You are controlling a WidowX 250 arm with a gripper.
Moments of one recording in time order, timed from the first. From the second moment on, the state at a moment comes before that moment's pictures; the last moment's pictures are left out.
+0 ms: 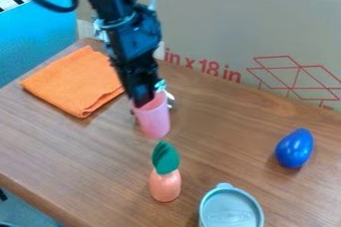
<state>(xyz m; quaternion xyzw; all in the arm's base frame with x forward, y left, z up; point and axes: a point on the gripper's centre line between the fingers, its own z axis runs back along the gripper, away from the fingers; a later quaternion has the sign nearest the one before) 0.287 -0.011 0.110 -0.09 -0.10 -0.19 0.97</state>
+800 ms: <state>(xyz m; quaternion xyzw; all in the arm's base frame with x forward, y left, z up) 0.399 -0.033 0.078 -0.09 -0.09 -0.19 0.97</state>
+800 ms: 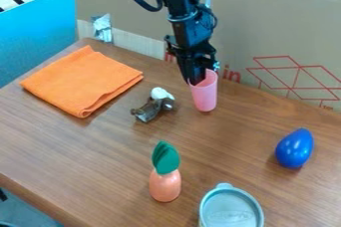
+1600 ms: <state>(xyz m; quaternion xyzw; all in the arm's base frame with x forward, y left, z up) 0.407 -0.028 0.068 -0.07 -0.08 -0.12 0.99</state>
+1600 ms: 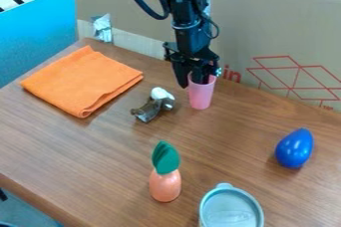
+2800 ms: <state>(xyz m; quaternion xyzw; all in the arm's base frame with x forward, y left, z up) 0.247 -0.033 0.142 -0.05 -0.13 -0.16 0.98</state>
